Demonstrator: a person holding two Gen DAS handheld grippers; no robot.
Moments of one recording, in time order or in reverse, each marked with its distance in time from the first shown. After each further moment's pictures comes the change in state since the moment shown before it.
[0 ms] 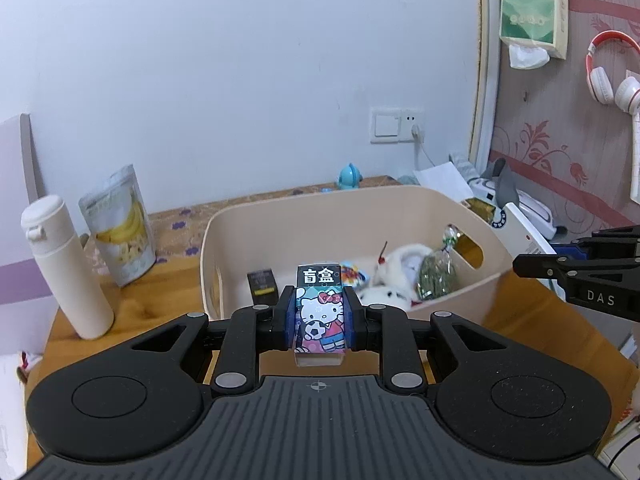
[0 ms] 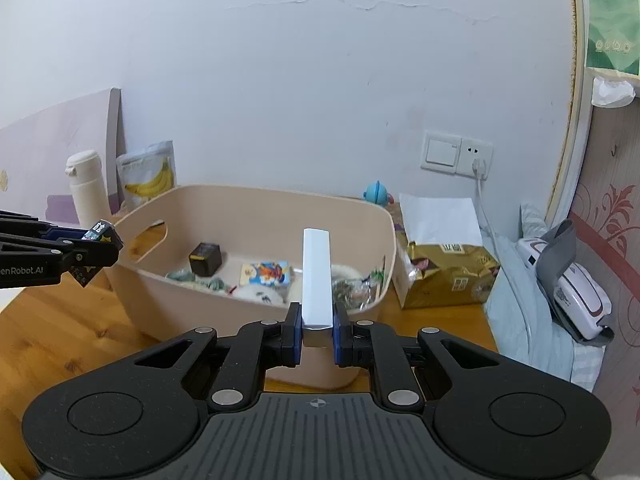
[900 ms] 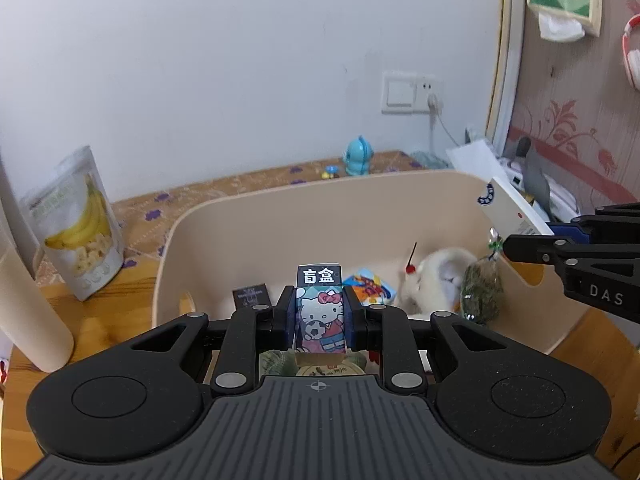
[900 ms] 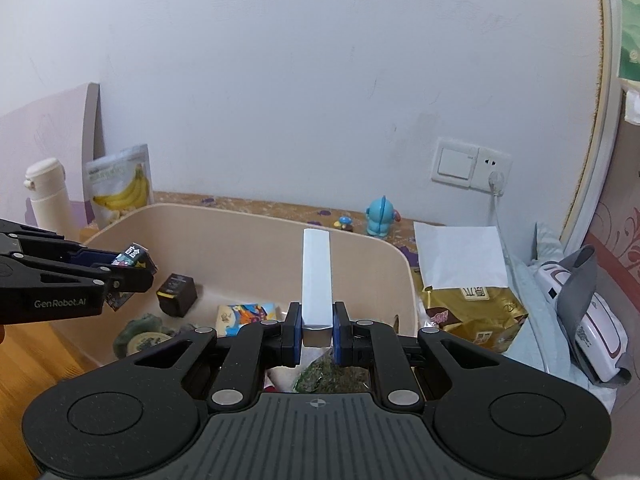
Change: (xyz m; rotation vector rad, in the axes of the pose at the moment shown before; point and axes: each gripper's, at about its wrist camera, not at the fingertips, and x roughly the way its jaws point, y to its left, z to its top) left arm 0.112 0.016 0.024 -0.002 0.114 -0.021; right arm 0.084 -0.002 0.042 -0.030 0.026 -0.020
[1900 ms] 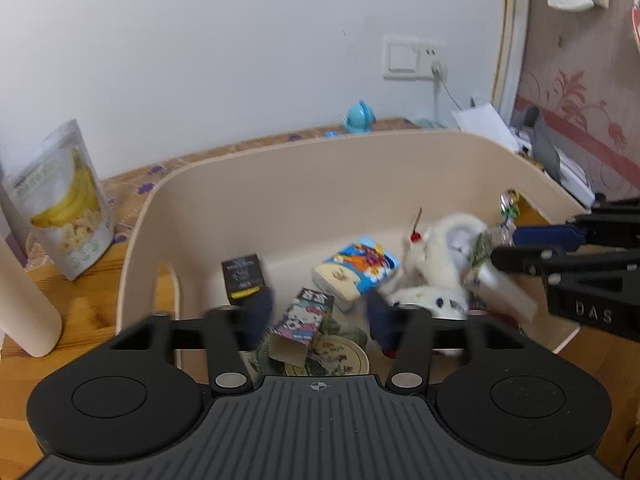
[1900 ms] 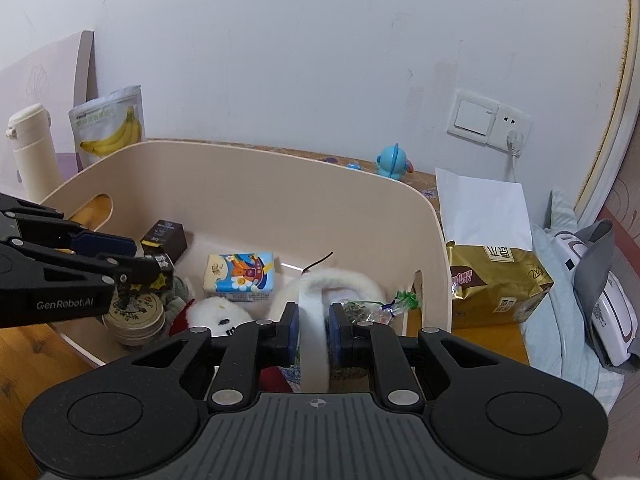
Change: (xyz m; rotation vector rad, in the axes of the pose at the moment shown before) left arm 0.019 -0.006 -0.008 0.008 0.060 0.026; right arm 0.038 0.005 -0.015 -0.026 0.132 0.001
